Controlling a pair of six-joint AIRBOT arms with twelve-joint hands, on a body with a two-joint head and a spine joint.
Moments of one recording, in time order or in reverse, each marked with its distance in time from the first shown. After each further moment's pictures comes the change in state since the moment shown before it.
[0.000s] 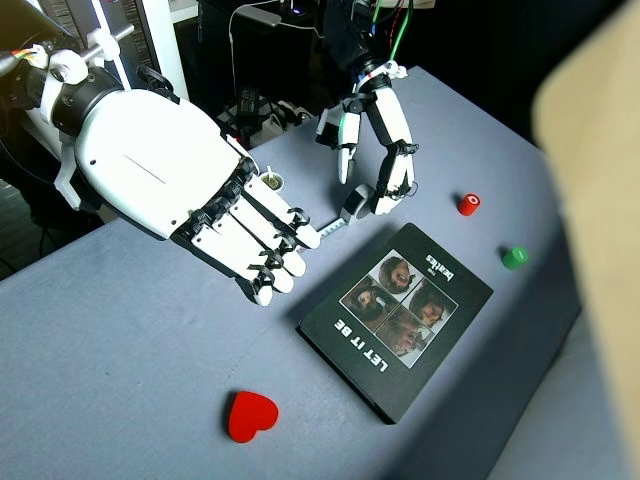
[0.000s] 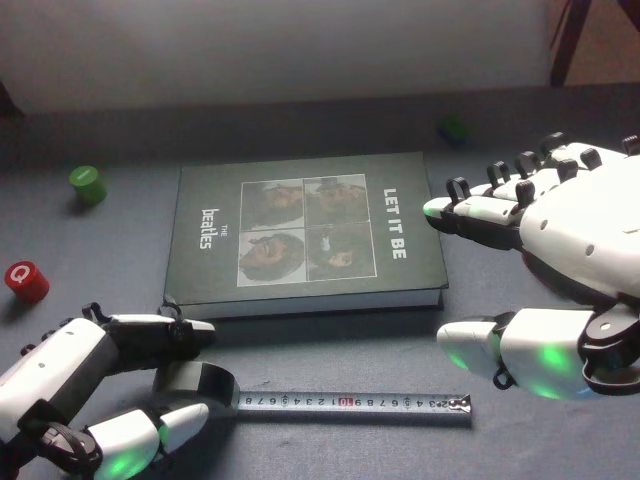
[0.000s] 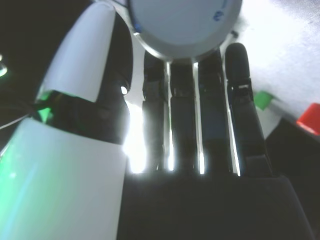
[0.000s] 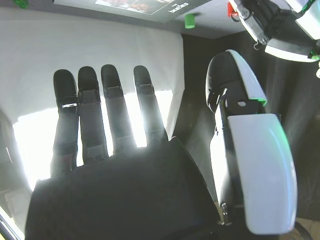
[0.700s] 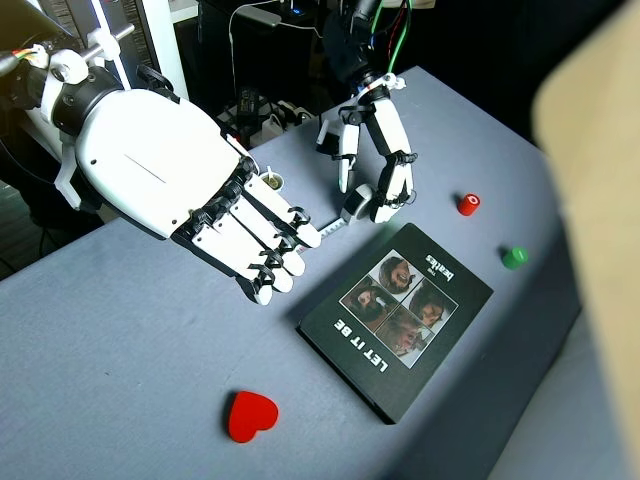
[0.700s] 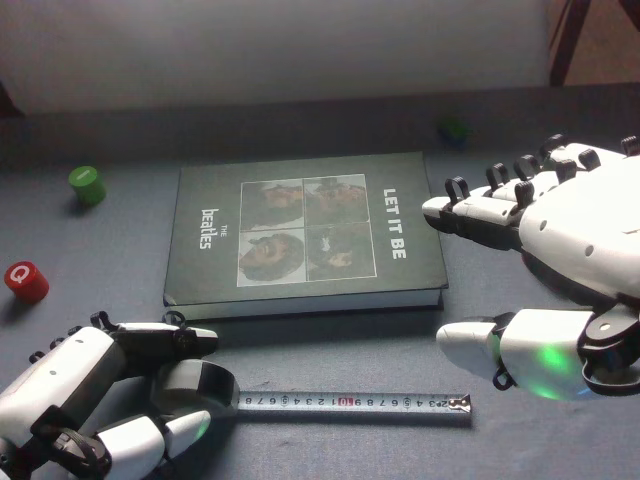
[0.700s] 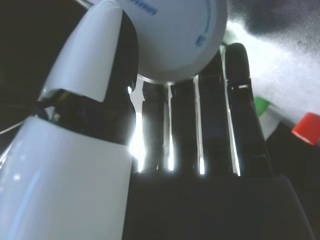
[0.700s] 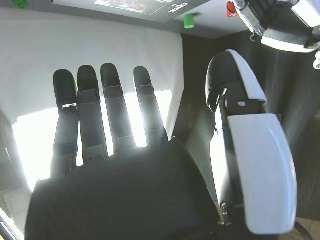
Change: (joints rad) left arm 0.006 -0.049 0.040 -0.007 -0.008 0.013; right arm 0.000 0.000 0.000 0.000 0.003 0.000
